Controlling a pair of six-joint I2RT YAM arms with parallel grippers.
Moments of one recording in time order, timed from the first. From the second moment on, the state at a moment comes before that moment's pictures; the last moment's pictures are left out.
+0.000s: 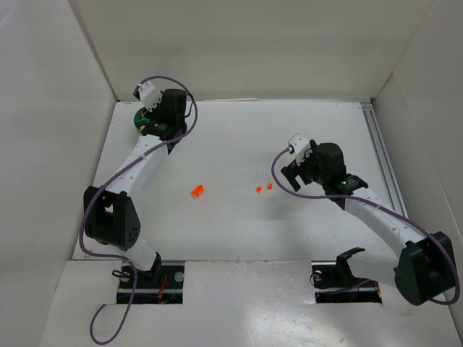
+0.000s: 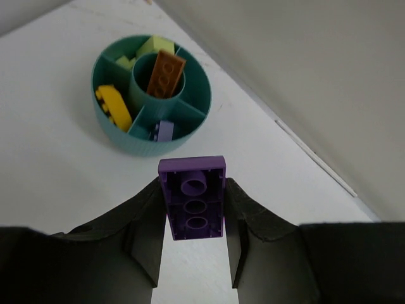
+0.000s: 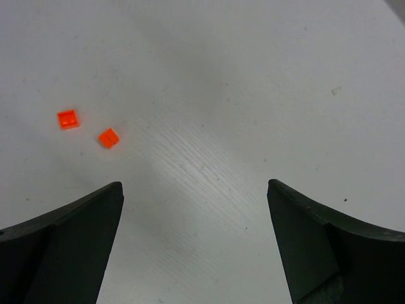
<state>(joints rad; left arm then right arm) -0.32 1.57 1.40 -0.38 -0.75 -0.85 0.39 1.15 0.73 -0.14 -0.14 -0.40</state>
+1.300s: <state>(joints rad) -0.13 1.93 1.32 0.33 -0.31 -0.10 0.31 1.37 0.89 -0.20 -0.05 -0.49</state>
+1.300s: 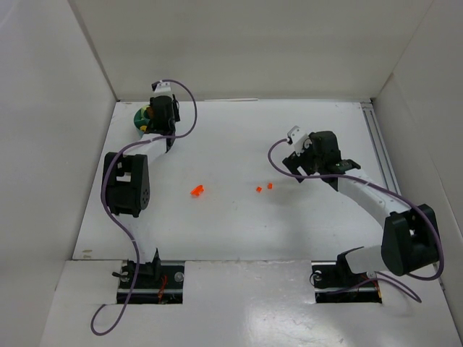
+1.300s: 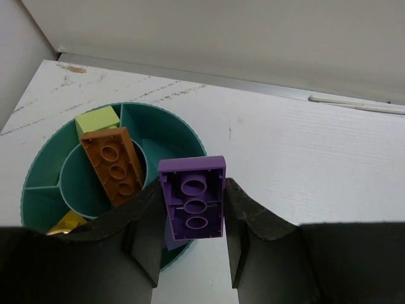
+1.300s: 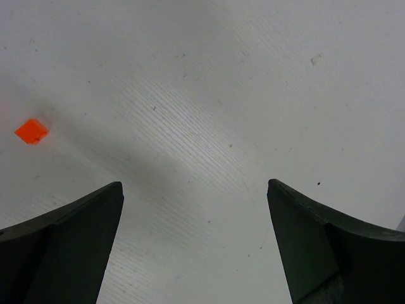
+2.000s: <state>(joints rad) -0.13 1.93 1.24 0.41 -0.33 0.03 0.31 1.40 0.90 -0.21 -0.06 -0.49</state>
